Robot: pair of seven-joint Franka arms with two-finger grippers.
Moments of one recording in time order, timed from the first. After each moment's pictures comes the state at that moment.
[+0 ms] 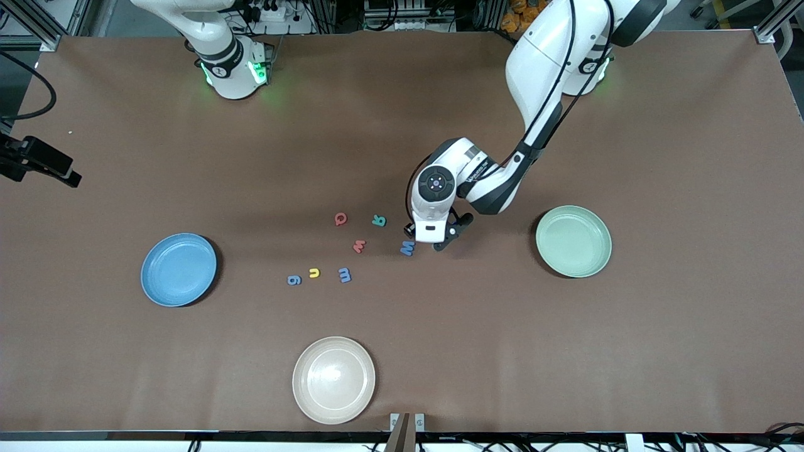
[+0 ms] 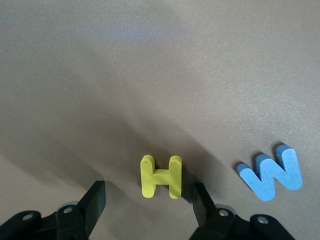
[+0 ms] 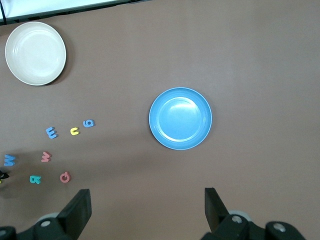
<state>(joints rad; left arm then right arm) -0.57 0.79 -0.21 -1.60 0.04 2.29 -1.48 -0.01 0.08 -0.03 -1.39 0.03 1.53 0.11</state>
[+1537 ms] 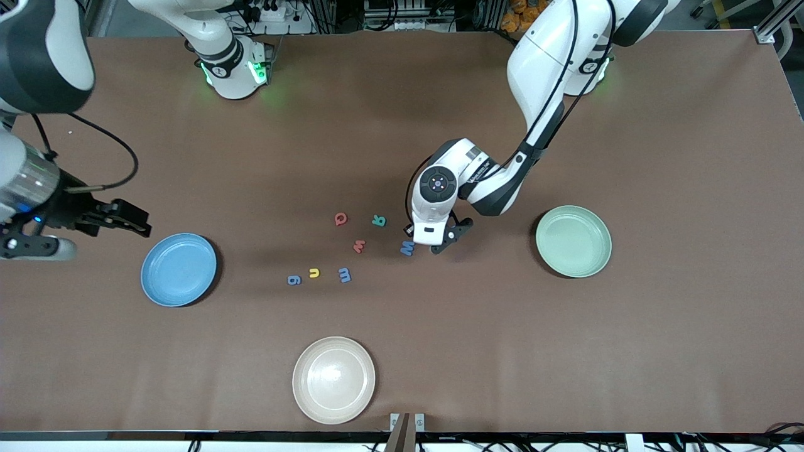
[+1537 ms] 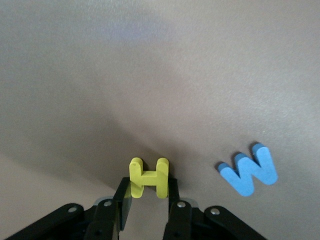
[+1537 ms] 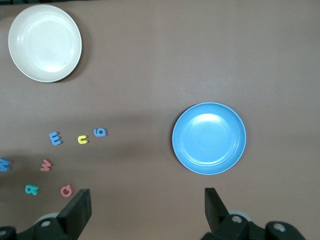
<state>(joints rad) -0.57 0.78 -0.21 -1.58 0.04 2.30 -1.42 0.09 0.26 -0.02 -1.40 0.03 1.68 0.11</state>
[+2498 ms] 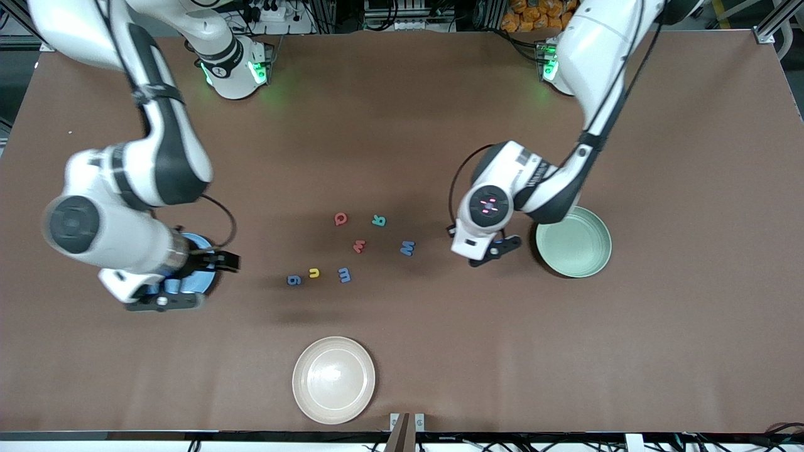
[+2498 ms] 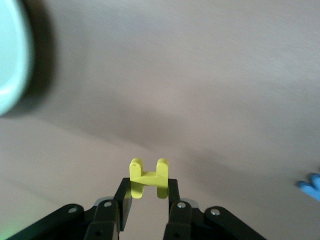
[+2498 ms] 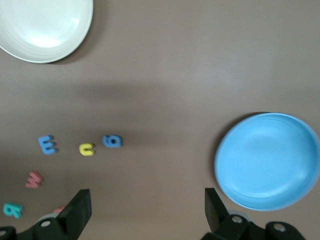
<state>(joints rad) -0.38 0.61 -0.20 -1.63 0.04 1.96 -0.97 0.23 0.53 -0.01 -1.41 0.04 1.89 0.18</state>
